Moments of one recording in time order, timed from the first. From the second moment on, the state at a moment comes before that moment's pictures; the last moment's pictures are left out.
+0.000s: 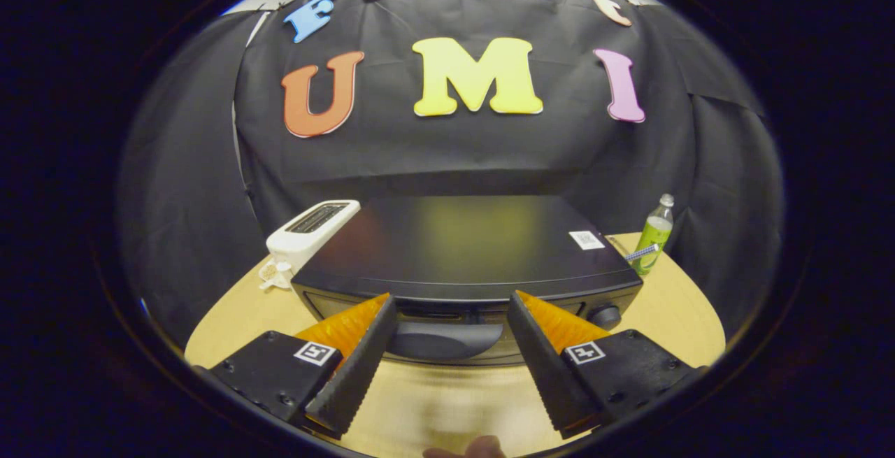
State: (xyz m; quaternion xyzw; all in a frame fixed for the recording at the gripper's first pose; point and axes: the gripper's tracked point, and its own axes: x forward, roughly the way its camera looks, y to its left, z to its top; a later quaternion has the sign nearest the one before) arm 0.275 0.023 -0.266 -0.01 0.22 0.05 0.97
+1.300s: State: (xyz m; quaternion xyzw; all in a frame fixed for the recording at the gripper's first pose) arm 0.142 0.015 -0.373 -0.05 0.32 0.07 0.94
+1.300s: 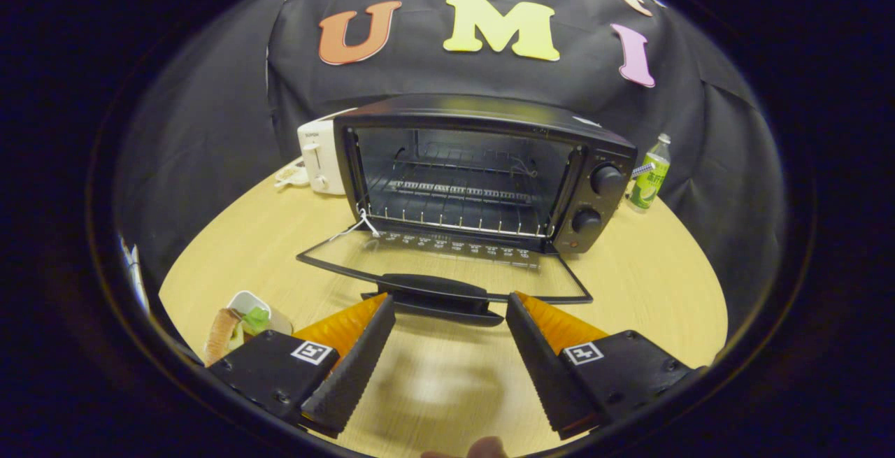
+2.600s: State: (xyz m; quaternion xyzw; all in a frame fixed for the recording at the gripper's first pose) arm 0.015 0.110 -0.303 0.27 0.57 0.26 0.73
